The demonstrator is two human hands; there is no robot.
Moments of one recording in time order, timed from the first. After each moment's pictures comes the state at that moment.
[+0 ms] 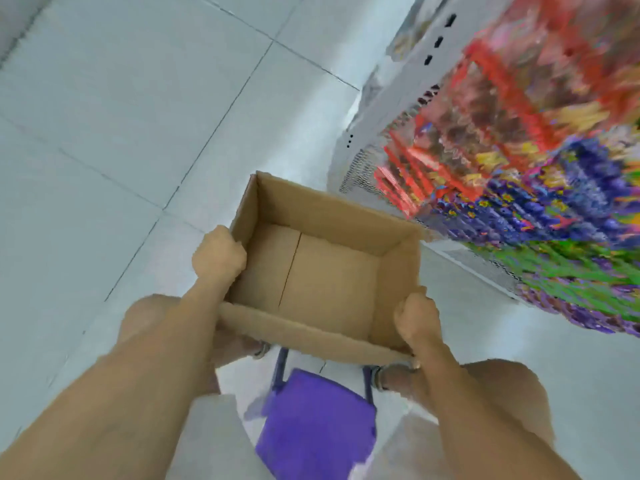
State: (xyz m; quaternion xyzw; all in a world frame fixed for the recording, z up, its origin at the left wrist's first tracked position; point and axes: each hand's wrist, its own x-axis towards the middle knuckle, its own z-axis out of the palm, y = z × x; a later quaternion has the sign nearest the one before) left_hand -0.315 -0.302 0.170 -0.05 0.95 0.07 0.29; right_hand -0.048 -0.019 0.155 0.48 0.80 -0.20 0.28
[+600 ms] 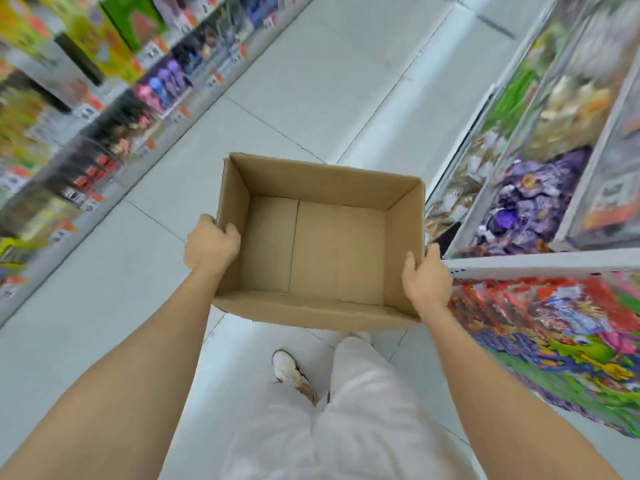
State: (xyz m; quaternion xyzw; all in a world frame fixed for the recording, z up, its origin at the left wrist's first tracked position) left_hand -0.610 -0.419 0.548 -0.16 0.95 0.22 0.18; right_hand -0.409 -0.094 0.543 0.46 0.86 -0.22 0.03
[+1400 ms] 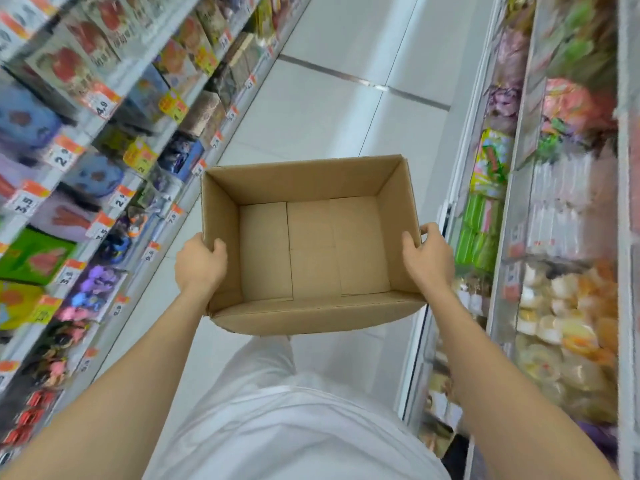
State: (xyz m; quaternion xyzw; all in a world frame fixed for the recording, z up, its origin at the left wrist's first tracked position) left_hand -1.197 0.011 0.574 -0.02 0.96 0.24 0.15; right_hand -0.961 0.340 0.590 0.53 0.79 -0.31 -0.06
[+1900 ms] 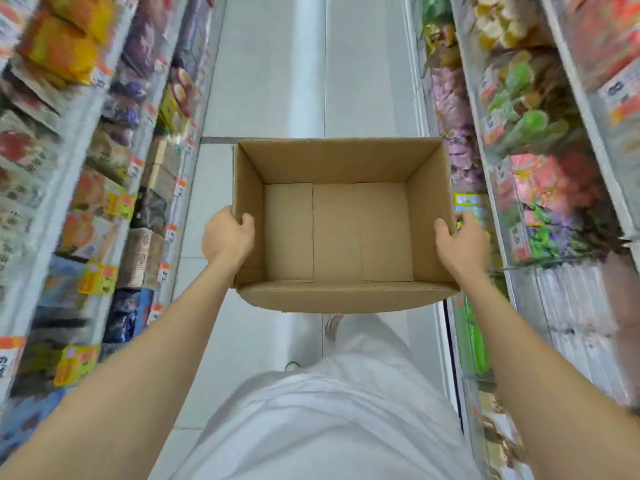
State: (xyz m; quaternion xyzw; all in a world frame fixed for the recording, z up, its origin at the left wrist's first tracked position) left_hand -1.589 0.505 0.615 0.19 0.94 0.23 0.18; right_hand -1.237 0.719 0.612 0.67 0.69 -0.25 -0.16
